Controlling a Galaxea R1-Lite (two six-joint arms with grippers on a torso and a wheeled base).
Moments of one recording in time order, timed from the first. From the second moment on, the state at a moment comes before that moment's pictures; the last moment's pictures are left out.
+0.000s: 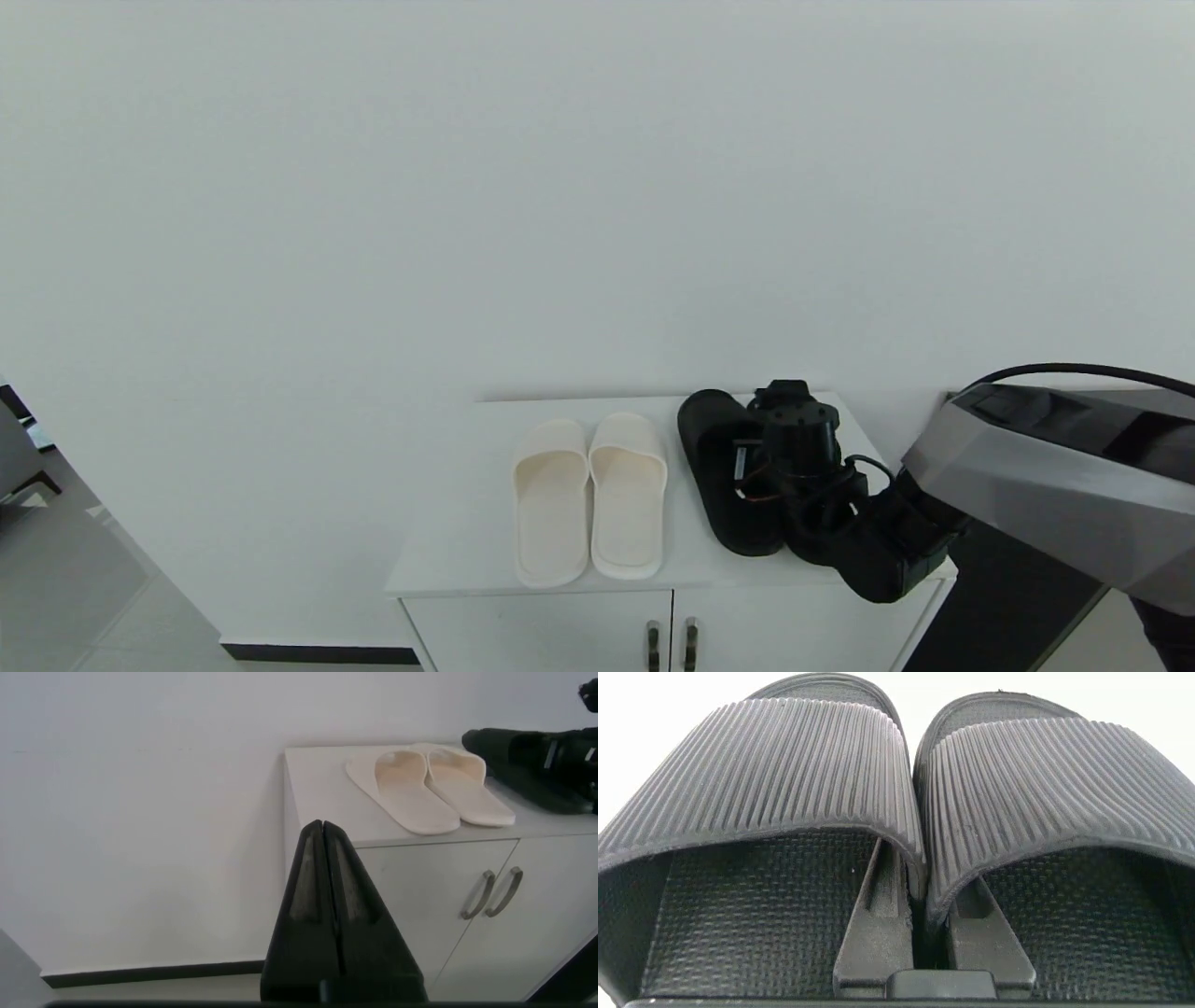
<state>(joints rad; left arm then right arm) 0.00 0.00 0.00 0.00 -0.04 -0.01 0.57 2.36 -1.05 -1.03 -0.45 0.23</state>
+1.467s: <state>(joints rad) 0.00 0.00 0.00 0.00 -0.04 -0.01 0.72 1.80 -0.45 -1.12 0.31 0.23</state>
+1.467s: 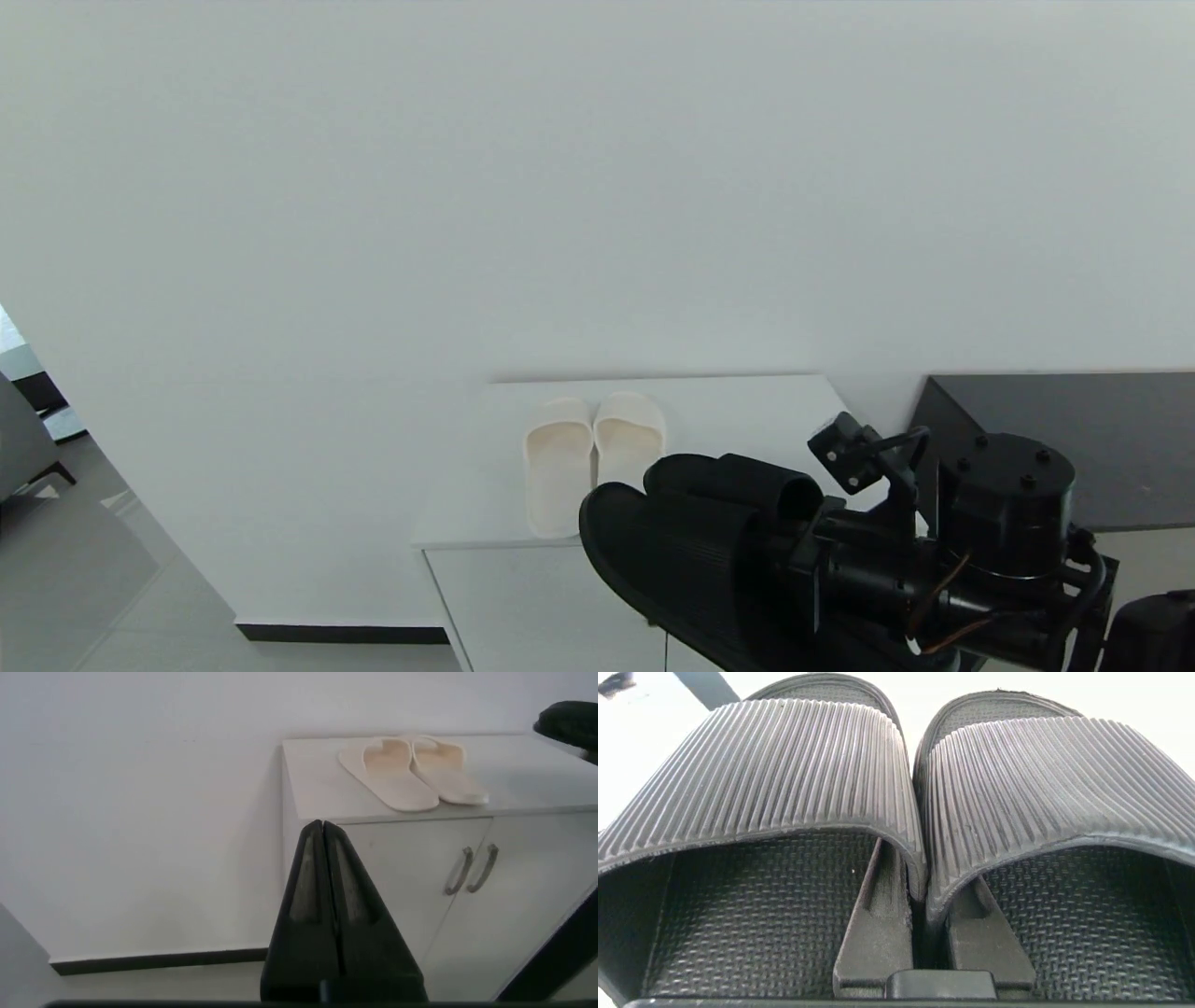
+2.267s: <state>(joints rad) 0.00 0.00 0.00 0.00 -0.04 -0.01 0.66 1.87 -0.28 -1.41 0.43 0.23</state>
